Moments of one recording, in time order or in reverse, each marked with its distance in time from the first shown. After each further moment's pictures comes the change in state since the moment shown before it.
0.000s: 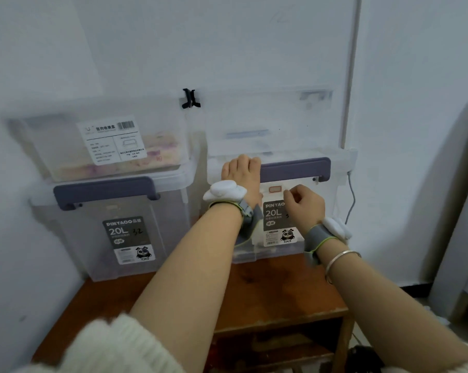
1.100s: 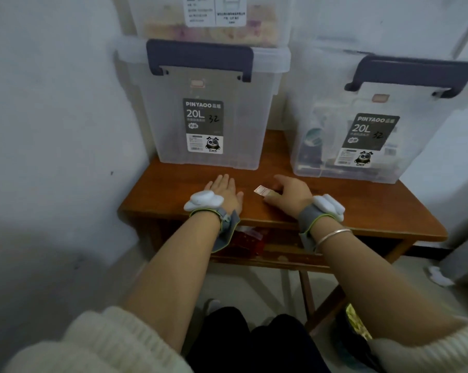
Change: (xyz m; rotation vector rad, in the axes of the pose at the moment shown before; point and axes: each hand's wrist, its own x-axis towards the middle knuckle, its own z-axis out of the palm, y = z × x) left_hand -0.222 -0.124 0.064 -0.056 -0.694 -0.444; right_hand -0.149 -0.012 0.112 -0.467 -0.739 -0.045
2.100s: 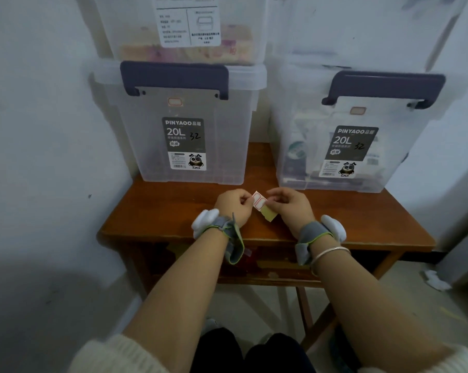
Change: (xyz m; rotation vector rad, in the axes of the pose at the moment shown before) left_hand 0.008 0.045 -0.003 -0.707 0.280 0.103; right_hand 0.005 0.027 0.000 0.788 0.116 0.042
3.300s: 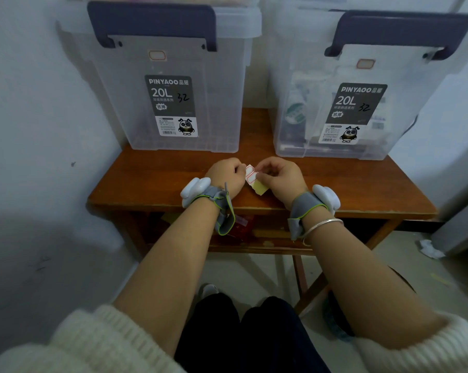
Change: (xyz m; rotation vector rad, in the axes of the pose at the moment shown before) left_hand 0.002 -0.002 0.001 0.103 -0.064 0.011; right_hand -0.003 0.006 0.003 -0.102 -0.073 -0.136
